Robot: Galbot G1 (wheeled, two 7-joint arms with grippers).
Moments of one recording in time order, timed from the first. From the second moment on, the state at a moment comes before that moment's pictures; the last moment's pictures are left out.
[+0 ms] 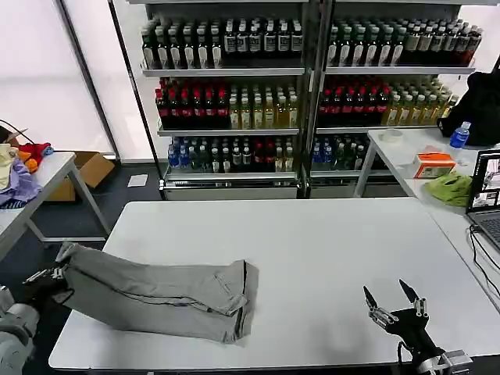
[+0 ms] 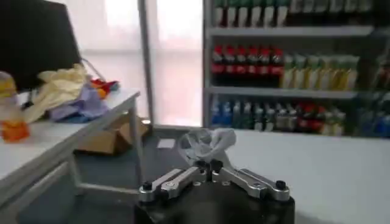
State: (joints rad) left arm 1.48 -0.97 -0.94 -2.00 -0.76 0.50 -0.07; right arm -1.73 1.25 0.81 2.13 0.32 -0.11 -0.18
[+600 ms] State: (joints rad) left arm 1.42 -1.04 -0.46 -2.15 -0.80 0.54 -0.07; right arm -1.78 1.30 0.82 2.15 0.31 -0.10 -0.18
